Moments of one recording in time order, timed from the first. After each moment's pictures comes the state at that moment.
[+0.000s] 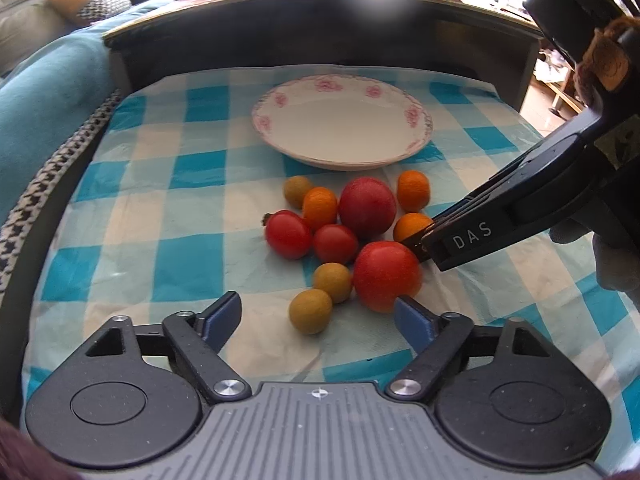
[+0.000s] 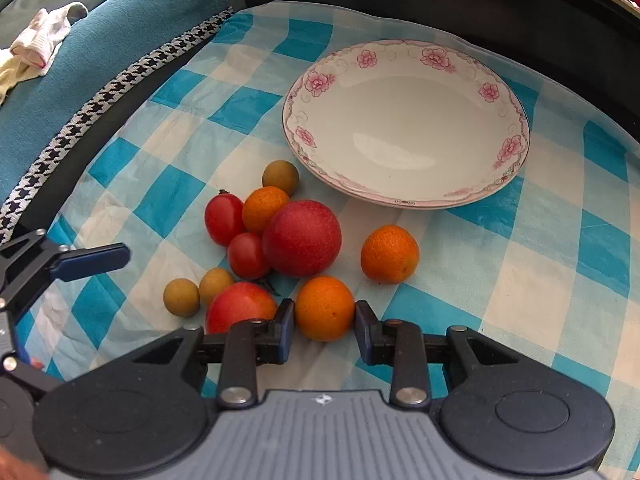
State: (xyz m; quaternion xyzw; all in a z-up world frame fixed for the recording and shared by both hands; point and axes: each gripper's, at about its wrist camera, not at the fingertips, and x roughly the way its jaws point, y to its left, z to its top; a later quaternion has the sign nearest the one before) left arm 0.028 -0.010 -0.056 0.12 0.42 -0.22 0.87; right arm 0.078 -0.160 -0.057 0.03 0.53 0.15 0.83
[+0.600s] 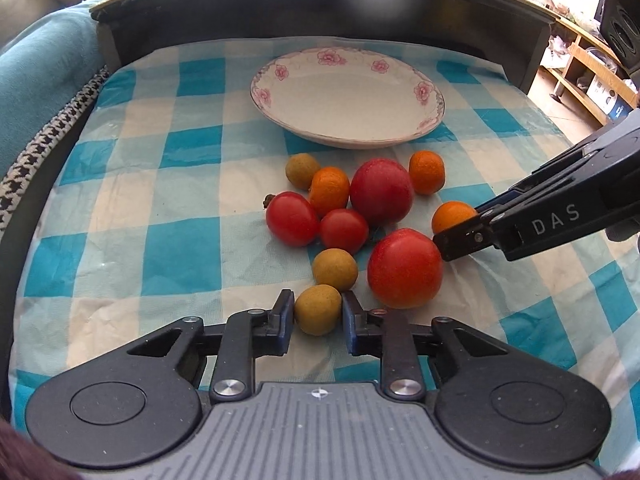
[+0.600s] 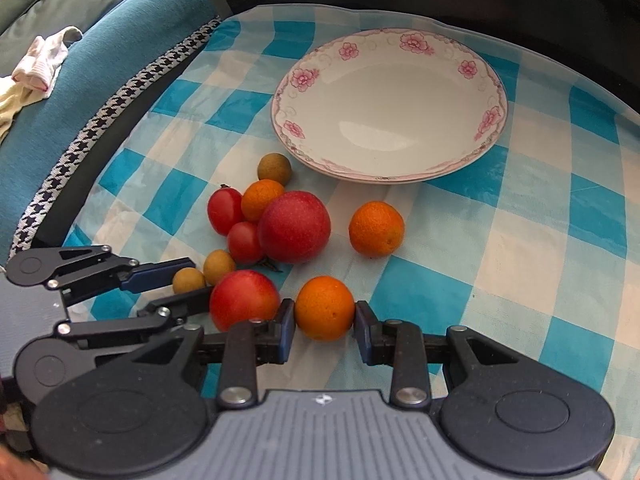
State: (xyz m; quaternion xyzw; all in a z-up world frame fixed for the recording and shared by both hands) left arm 0.045 -0.005 -0.067 0.12 0.46 -0.22 0.85; right arm 0.068 -0.179 -0.054 0.07 0.54 0.14 0.83
